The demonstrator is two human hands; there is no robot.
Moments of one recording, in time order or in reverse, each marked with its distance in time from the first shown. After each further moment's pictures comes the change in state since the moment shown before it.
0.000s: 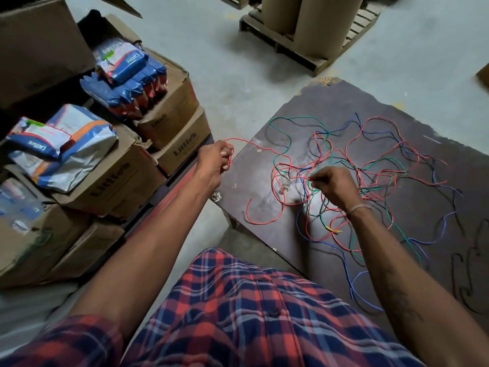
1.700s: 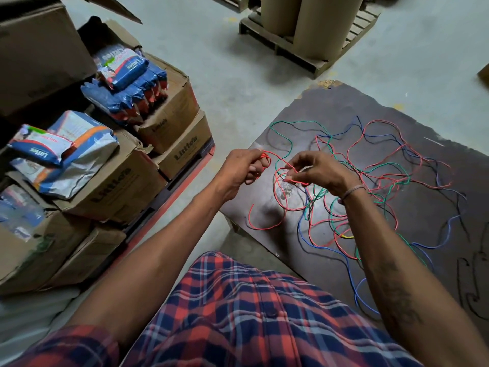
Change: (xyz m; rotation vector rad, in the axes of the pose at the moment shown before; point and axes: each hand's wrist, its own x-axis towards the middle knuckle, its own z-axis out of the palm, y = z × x) left_hand -0.033 0.003 0.037 0.244 -0.359 0.087; right_hand 0.021 -0.088 -0.034 0.514 -0.321 0.137
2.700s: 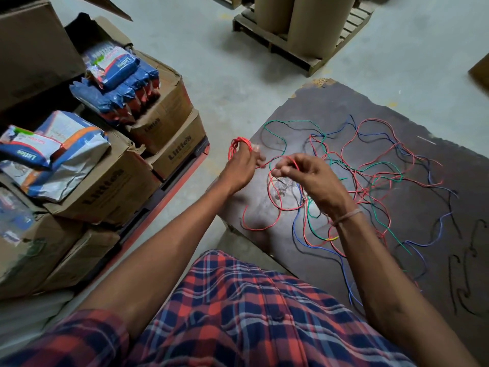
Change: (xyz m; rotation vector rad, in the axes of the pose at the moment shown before) left_hand 0.041 -0.031 0.002 0.615 0.118 0.213; right_hand -0.035 -0.009 0.028 0.354 0.074 -0.231
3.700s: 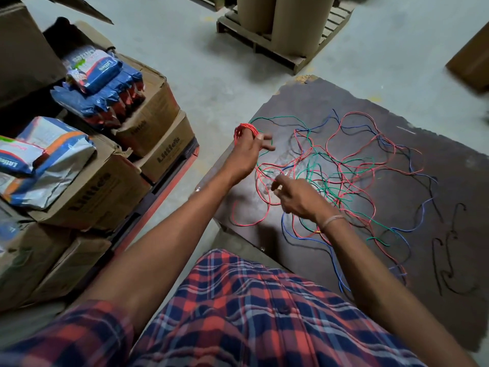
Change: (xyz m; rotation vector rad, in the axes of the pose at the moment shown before) left_hand 0.003 0.047 0.024 -0.241 -0.087 0.139; right_hand -0.022 0.054 -0.013 -0.941 -0.063 0.027
